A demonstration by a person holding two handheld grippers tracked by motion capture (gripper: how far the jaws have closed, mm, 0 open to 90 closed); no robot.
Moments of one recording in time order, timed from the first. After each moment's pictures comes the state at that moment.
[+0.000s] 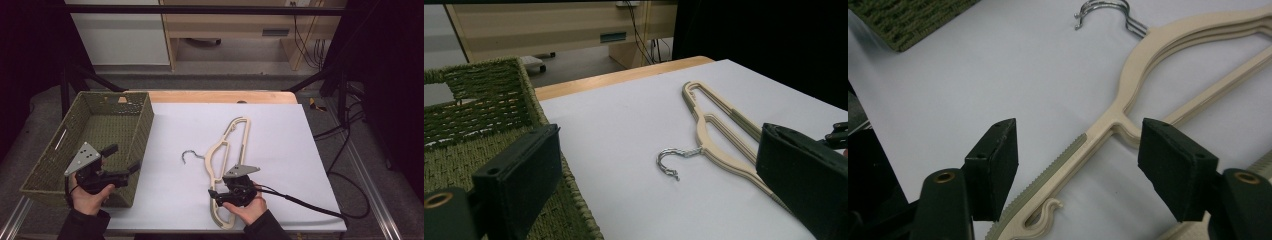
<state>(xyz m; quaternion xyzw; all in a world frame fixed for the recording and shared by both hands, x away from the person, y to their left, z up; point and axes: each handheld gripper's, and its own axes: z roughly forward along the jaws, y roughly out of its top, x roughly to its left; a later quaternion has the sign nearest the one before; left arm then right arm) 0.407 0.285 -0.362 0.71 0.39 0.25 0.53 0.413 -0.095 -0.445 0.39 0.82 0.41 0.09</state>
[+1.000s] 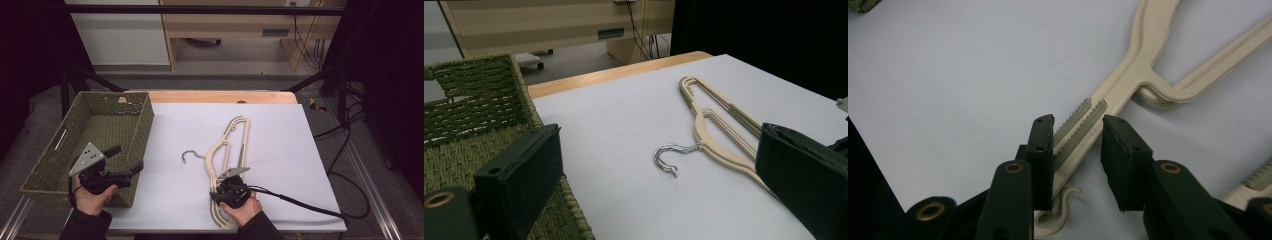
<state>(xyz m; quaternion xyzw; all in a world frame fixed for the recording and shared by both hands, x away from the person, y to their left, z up) 0.408 0.279 -0.365 0.71 0.38 0.25 0.53 0.417 -0.082 -0.464 0.42 0.84 0.35 0.05</state>
